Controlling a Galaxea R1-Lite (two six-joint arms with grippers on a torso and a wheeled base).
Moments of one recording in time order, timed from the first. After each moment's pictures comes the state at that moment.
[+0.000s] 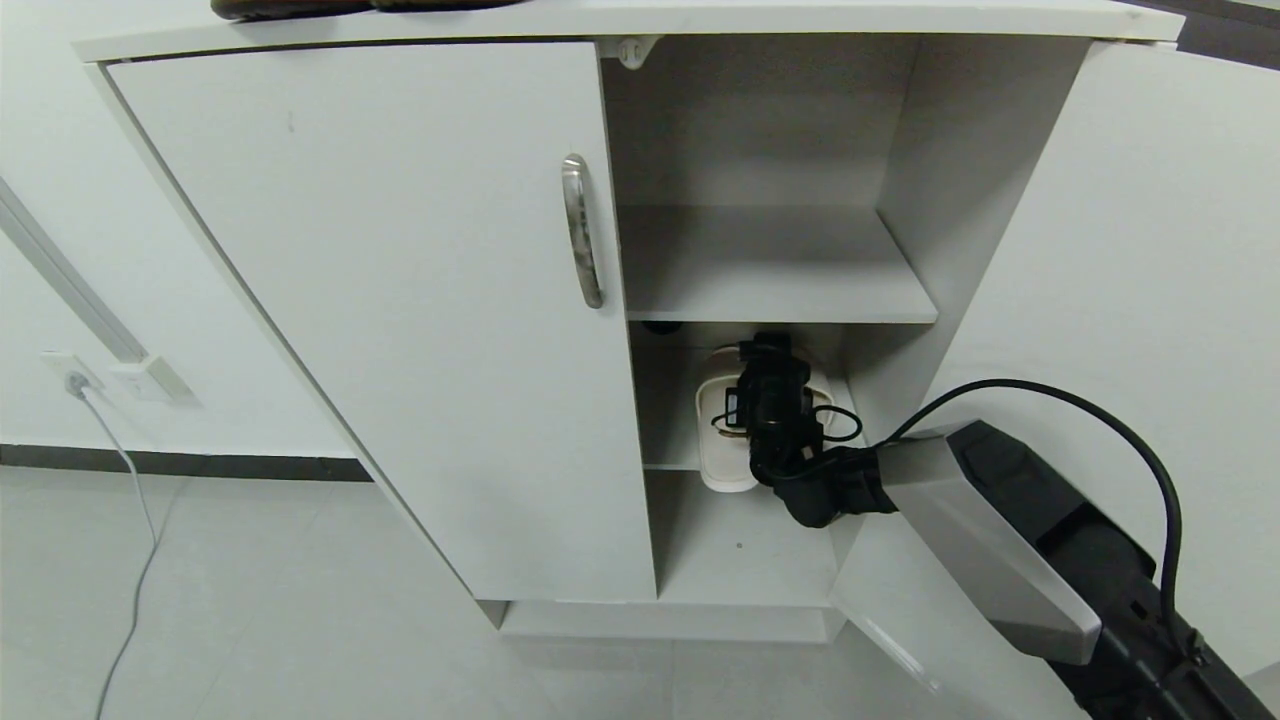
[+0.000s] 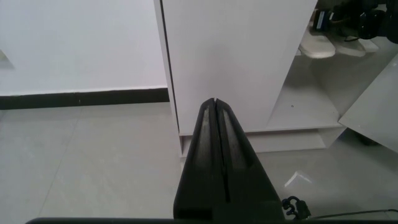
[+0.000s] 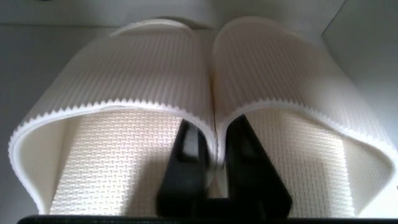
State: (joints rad) left arm 0.00 0.00 0.00 0.00 -0.04 0.03; right arm 0.56 2.68 -1.99 -0.63 -0.64 0.06
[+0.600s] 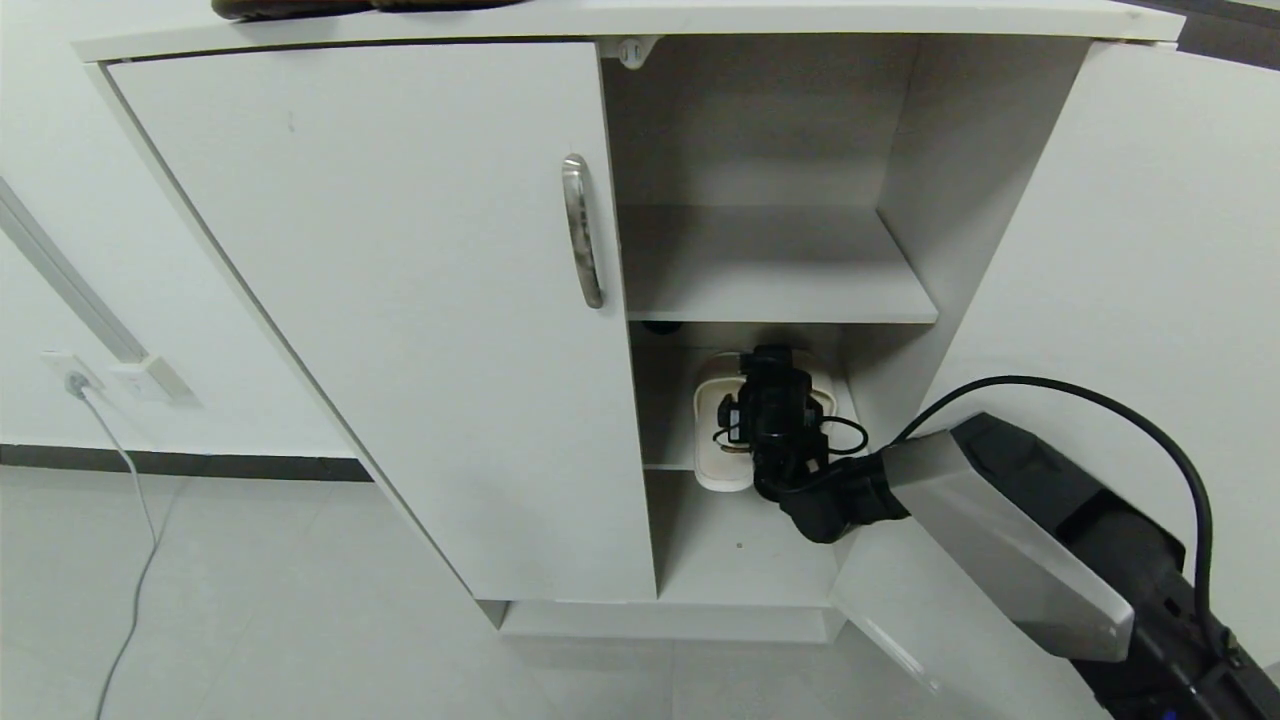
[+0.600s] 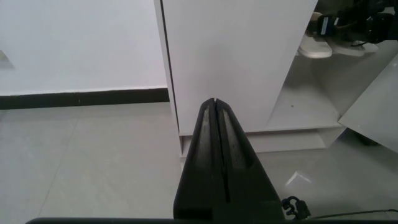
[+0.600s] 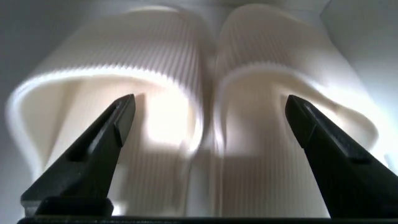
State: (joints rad) left arm 0.00 0.00 0.00 0.00 -0.04 0.03; right arm 0.59 2.60 -1.80 -0.68 -0.65 0.06
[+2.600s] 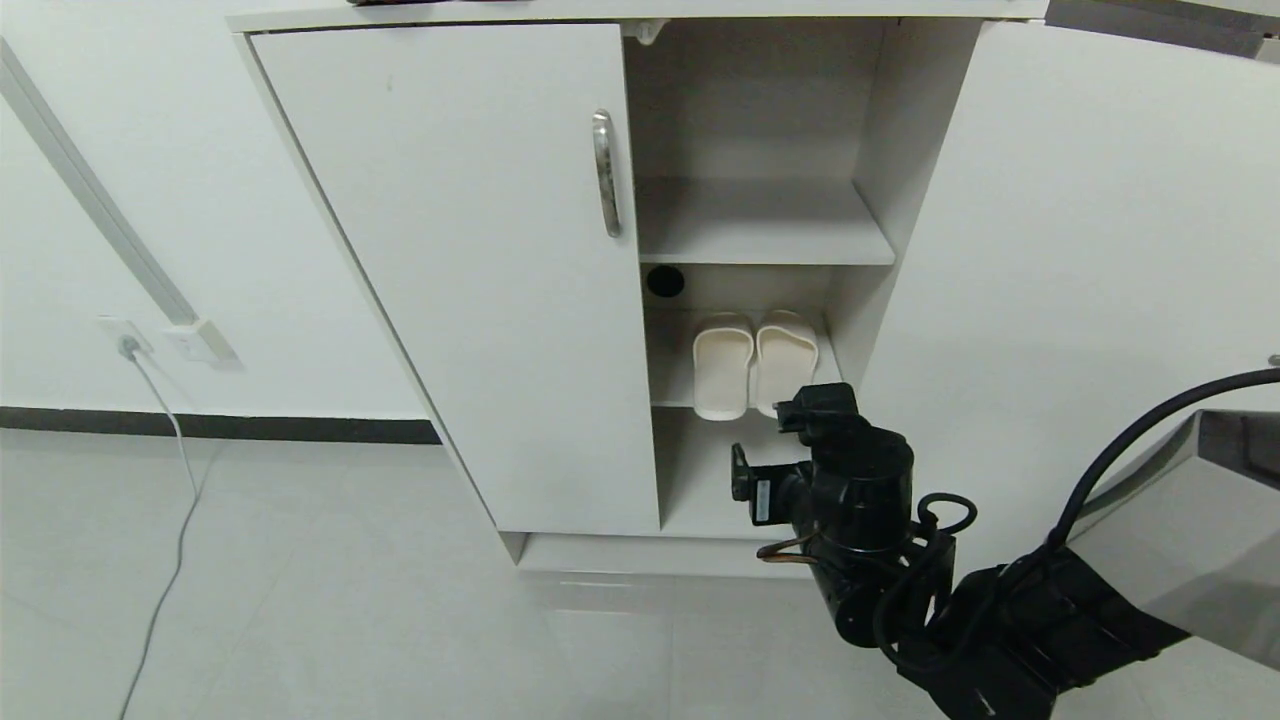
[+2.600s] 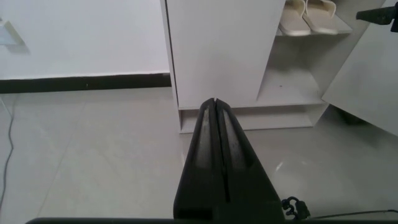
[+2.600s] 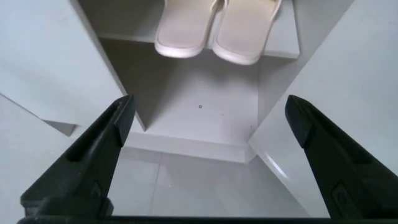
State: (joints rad) left arm 0.00 0.00 0.00 0.00 -0.04 0.03; right arm 0.81 2.08 -0.87 -1.09 -0.70 0.10
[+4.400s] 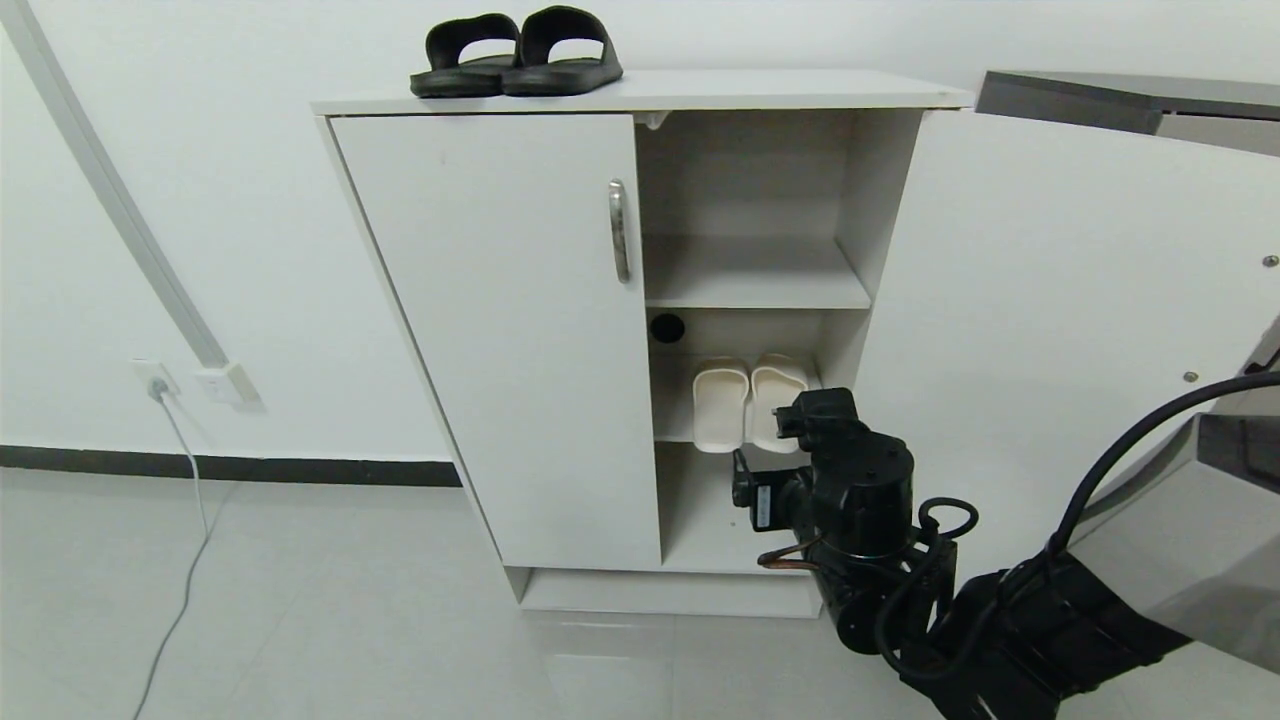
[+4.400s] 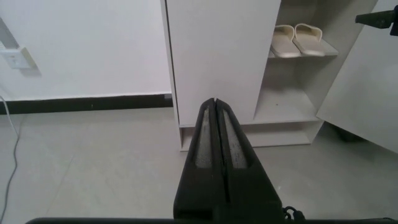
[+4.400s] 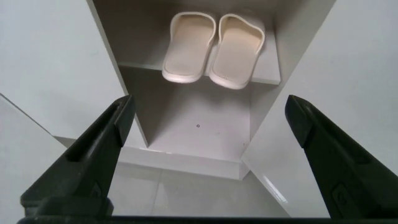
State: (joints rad) left arm 0.00 0.00 0.00 0.00 -0.04 0.02; right arm 0.82 2.08 -0.86 -1.09 -0.71 0.10
